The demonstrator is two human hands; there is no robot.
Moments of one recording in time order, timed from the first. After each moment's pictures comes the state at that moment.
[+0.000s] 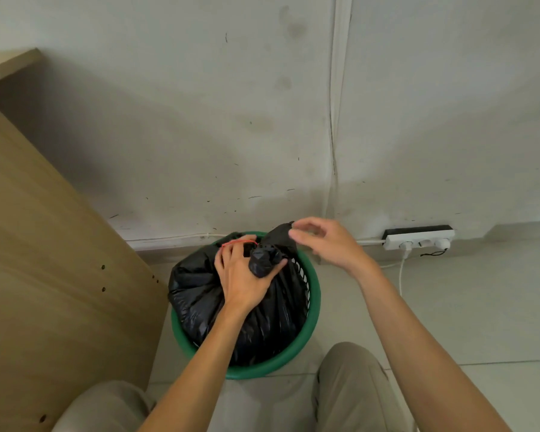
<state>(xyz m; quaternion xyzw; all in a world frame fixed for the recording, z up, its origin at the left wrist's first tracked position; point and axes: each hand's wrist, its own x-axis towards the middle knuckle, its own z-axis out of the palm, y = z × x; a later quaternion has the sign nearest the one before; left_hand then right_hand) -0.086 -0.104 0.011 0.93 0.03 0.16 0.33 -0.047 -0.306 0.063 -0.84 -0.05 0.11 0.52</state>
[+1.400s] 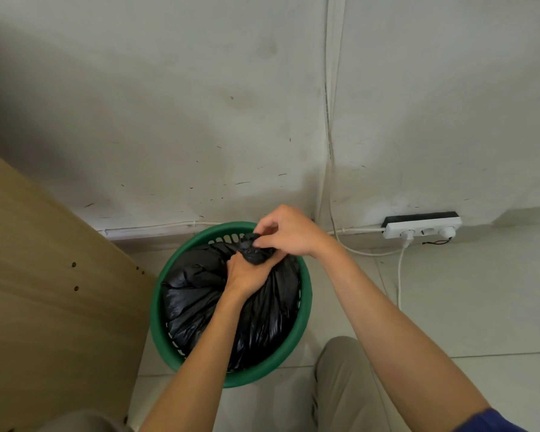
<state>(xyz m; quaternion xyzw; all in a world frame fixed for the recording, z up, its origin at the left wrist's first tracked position) -0.050 -0.126 -0.009 0.86 0.11 -0.10 0.49 0.002 -0.269 0.050 -0.87 -0.19 0.18 0.43</state>
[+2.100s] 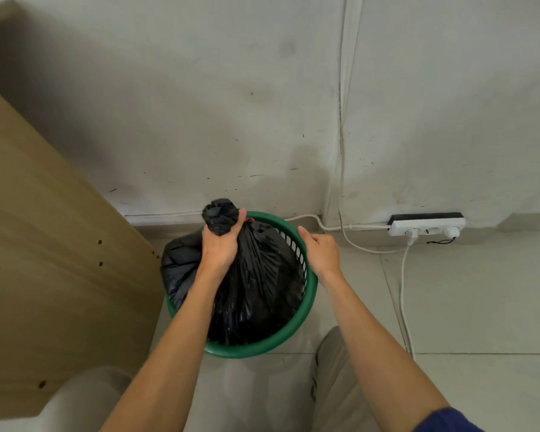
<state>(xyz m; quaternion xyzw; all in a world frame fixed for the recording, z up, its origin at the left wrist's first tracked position) -0.060 -0.083 0.045 0.77 0.22 0.04 0.60 -0.035 -0.279 -0.059 -0.82 0.14 0.02 0.55</state>
